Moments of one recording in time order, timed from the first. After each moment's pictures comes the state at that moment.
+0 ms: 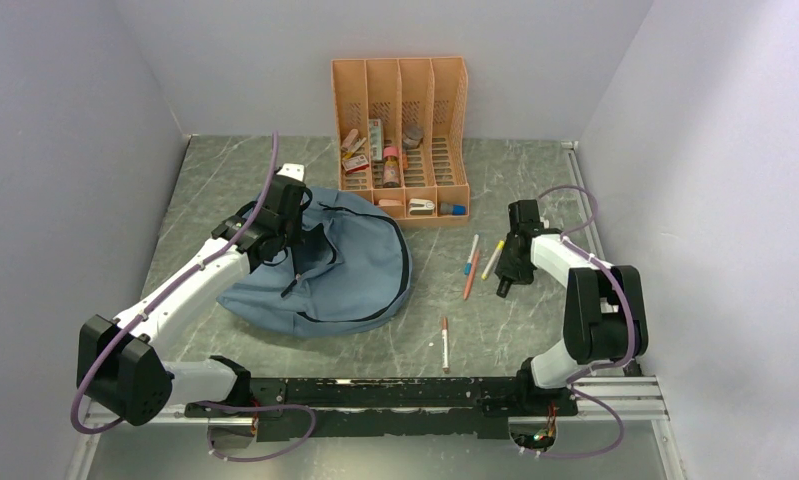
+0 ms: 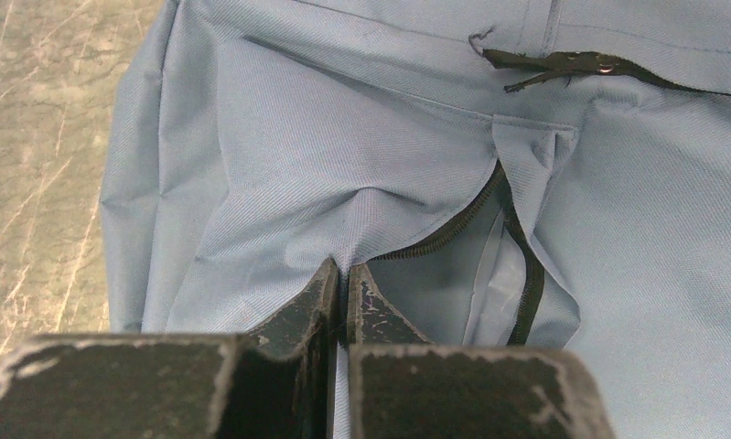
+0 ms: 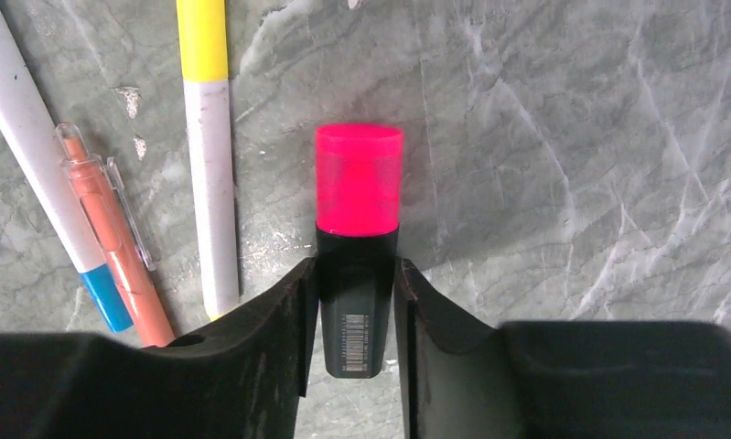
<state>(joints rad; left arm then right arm) -0.49 1.26 1.02 -0.54 -0.42 -0.25 0.07 1.54 0.81 -0.48 0.16 0.42</state>
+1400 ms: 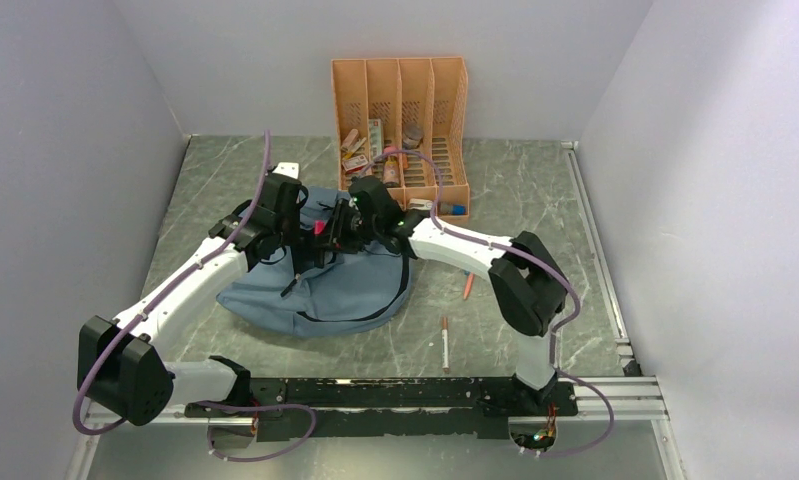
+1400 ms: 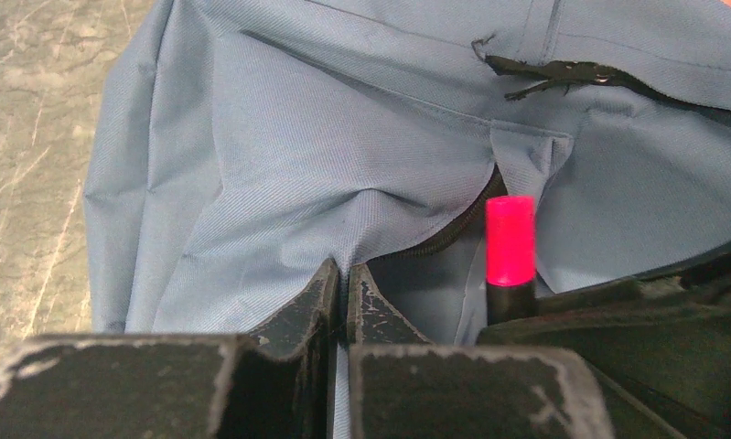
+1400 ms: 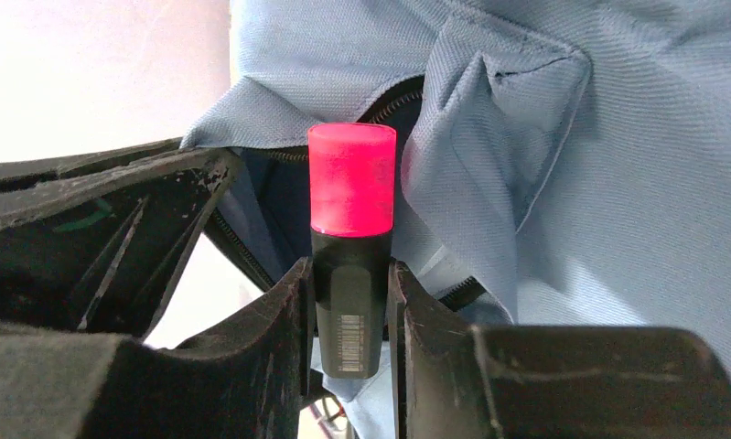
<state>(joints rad) -0.45 1.26 1.02 -0.54 -0.38 -0.29 0.85 1.88 1.37 -0.07 -0.24 0.96</state>
